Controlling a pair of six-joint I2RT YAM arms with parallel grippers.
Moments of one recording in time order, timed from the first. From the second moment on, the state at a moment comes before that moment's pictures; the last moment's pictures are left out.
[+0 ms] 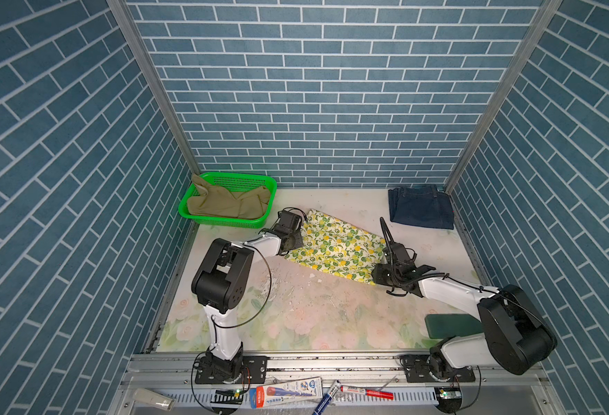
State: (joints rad) left arm -0.40 1.90 1.15 -0.20 -0.11 -0.57; right arm 0.53 1.41 0.62 -0.19 -0.01 0.61
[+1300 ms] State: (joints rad) left arm -0.40 1.78 1.18 -0.24 -0.10 -0.56; right arm 0.53 1.41 0.80 -0.30 0.04 0.58
